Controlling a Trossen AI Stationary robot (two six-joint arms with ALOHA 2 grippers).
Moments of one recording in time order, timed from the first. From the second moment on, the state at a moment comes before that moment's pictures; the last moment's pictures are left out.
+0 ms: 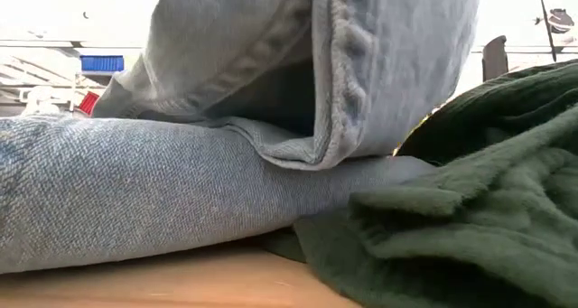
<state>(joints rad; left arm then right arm) -0.69 1.41 1.14 -0.69 -0.71 -0.83 0.68 1.97 2.36 -1.30 0.97 0.51</state>
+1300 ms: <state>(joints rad) -0.93 1.09 1.14 -0.94 -1.02 -0.79 0.12 2.50 2.36 -1.09 -0.07 0.30</state>
